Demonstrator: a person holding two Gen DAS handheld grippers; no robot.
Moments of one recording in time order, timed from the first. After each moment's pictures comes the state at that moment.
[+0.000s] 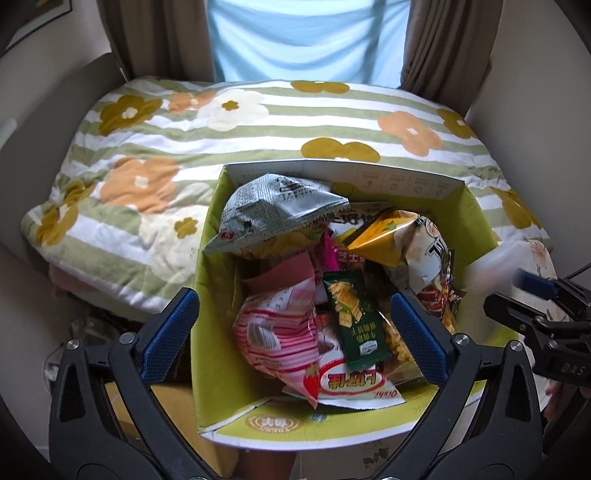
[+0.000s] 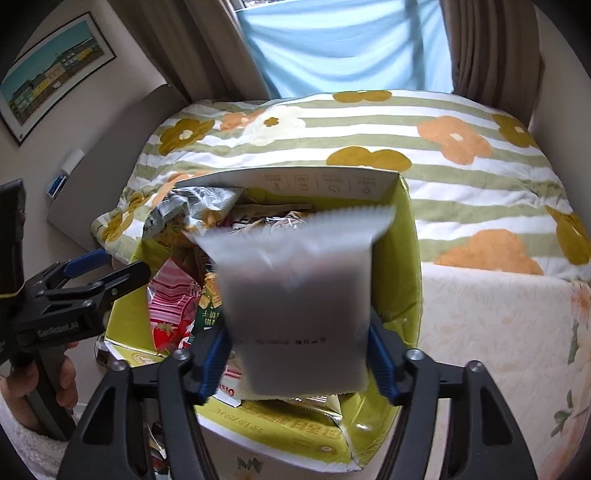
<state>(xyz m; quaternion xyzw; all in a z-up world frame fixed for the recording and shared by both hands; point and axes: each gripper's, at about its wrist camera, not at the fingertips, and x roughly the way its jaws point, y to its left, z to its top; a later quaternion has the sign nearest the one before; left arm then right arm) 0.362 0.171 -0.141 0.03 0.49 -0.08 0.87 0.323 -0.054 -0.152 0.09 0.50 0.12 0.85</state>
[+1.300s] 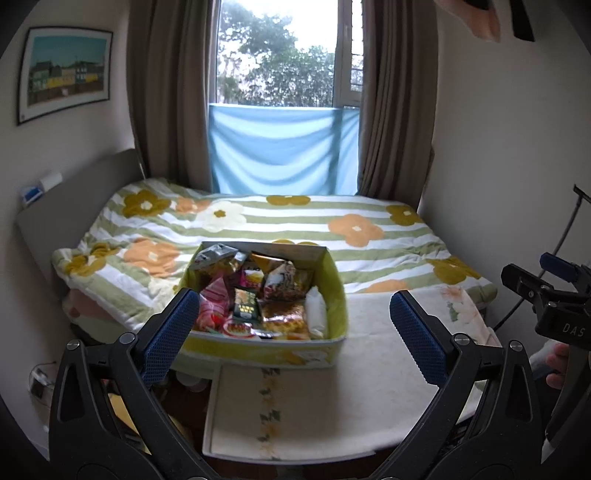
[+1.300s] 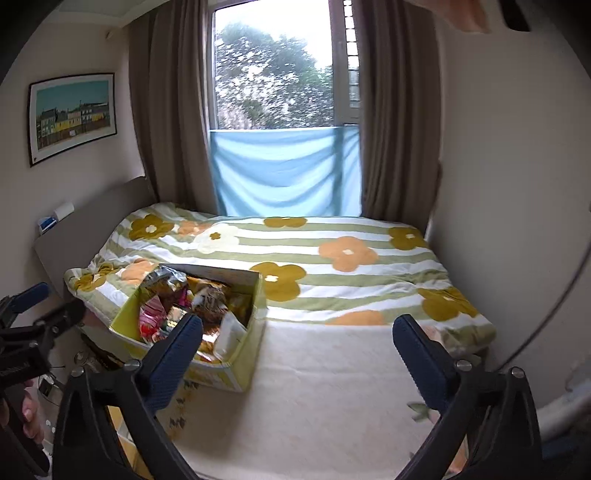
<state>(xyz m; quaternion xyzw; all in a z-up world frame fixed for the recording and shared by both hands) 0.076 0.064 0.008 0.01 0.27 -0.08 0.96 0.073 -0.171 0.007 0.02 0.28 -0.02 0.96</state>
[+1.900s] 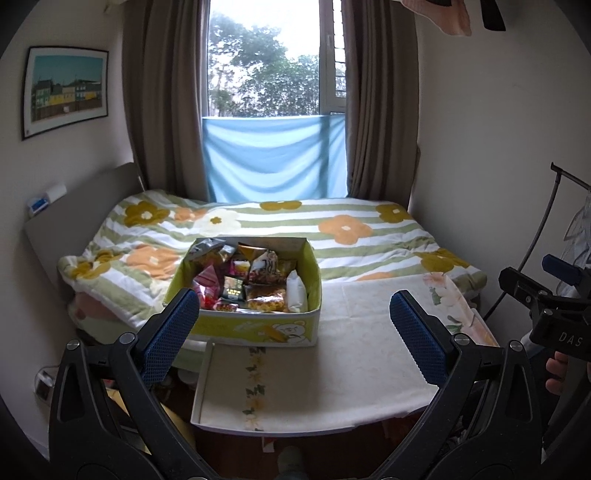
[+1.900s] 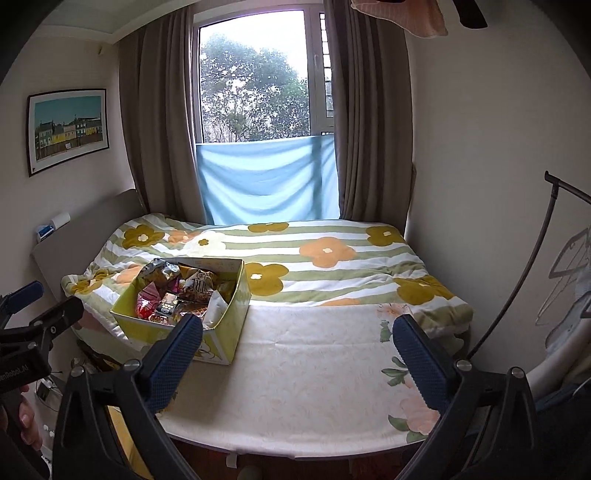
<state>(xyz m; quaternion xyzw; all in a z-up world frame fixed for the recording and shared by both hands) -0.001 0.032 0.006 0.03 0.24 -0.09 0.97 -0.008 -0.190 -0.002 0.03 0.26 -0.04 0.96</state>
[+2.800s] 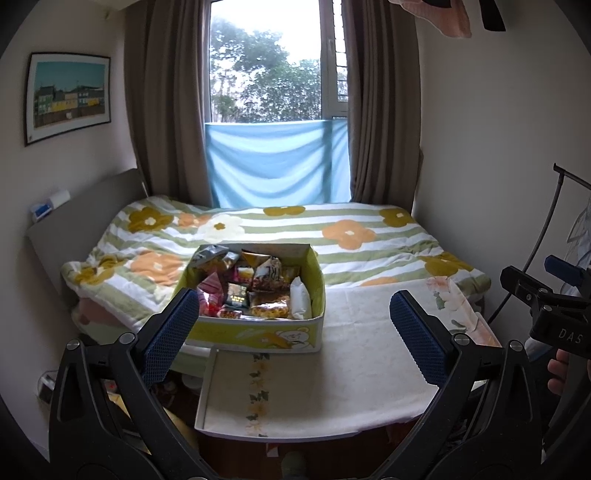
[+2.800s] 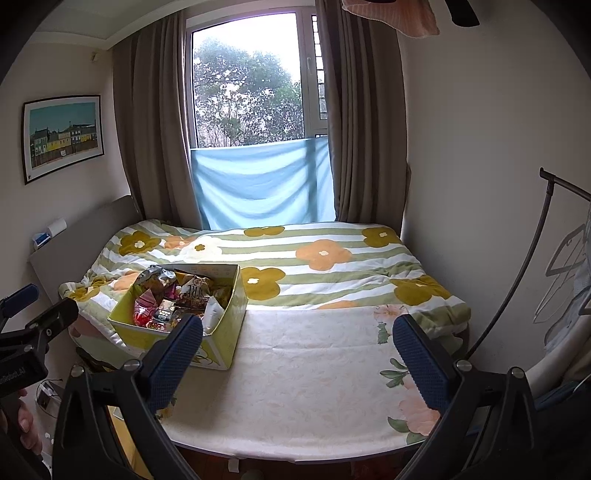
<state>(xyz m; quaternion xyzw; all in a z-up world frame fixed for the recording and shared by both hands) 0.001 0.030 0.010 0.03 0.24 -0.08 0.97 -0.009 -0.195 -0.003 0.04 0.25 -0.05 0.97</state>
